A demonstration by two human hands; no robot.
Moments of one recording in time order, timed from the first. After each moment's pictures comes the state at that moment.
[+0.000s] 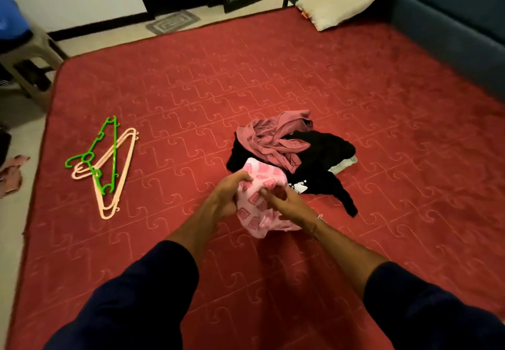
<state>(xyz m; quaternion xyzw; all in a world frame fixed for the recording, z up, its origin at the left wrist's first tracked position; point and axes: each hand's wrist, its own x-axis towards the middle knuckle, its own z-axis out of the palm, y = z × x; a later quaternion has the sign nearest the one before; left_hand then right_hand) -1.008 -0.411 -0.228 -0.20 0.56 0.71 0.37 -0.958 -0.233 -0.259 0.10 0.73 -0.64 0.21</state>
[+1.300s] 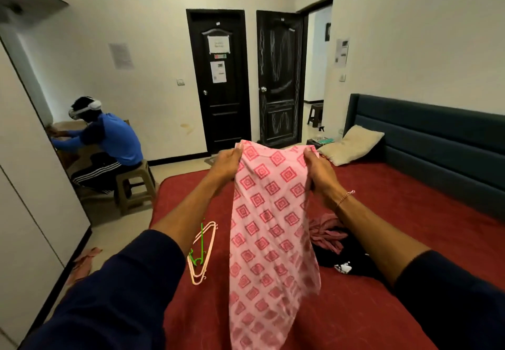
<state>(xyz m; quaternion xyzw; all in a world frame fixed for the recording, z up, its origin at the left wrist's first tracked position) -0.858 -0.649 0.159 0.06 0.79 0.61 -0.07 -0.837 -0.420 0.138 0.05 0.69 -0.72 -0.08</state>
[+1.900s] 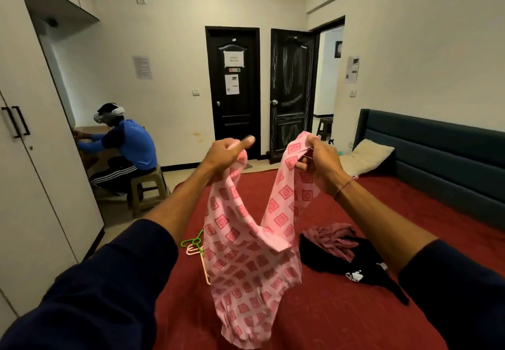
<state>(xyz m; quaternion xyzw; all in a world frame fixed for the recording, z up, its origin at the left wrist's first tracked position) -0.814 -0.727 0.200 0.09 0.82 0.55 -0.15 -0.794 -0.488 0.198 0.01 0.57 -0.82 -0.09</state>
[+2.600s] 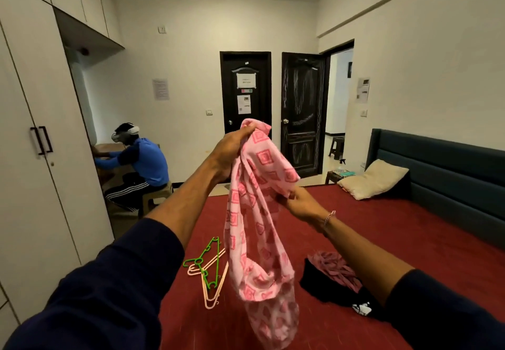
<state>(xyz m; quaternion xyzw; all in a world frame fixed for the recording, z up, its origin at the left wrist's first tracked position) -0.798 -0.673 0.272 0.18 0.66 0.73 -0.03 -0.811 -0.477 0.154 -0.20 0.82 -0.54 -0.03</state>
